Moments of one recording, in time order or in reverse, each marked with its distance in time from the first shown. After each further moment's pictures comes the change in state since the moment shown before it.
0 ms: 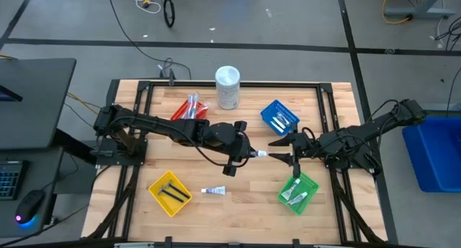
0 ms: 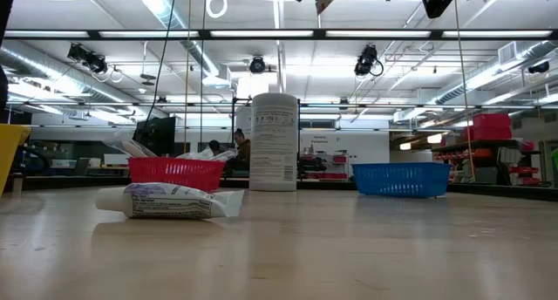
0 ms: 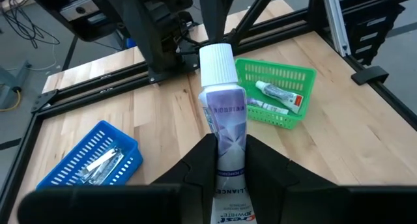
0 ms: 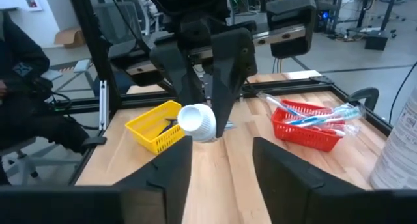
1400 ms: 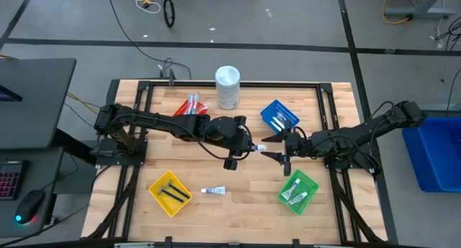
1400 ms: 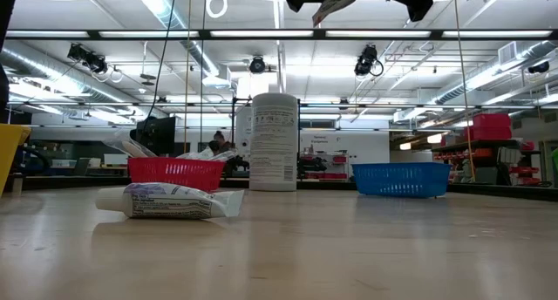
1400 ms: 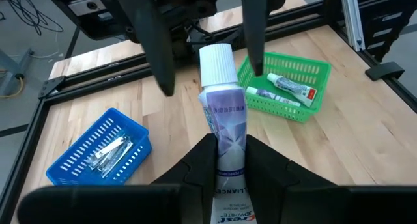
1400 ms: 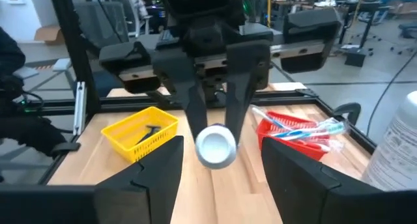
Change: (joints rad) left arm 0.047 0.000 0.000 -0.024 0.021 -0.006; right arm -0.059 0.103 0.000 0.136 -0.007 -0.090
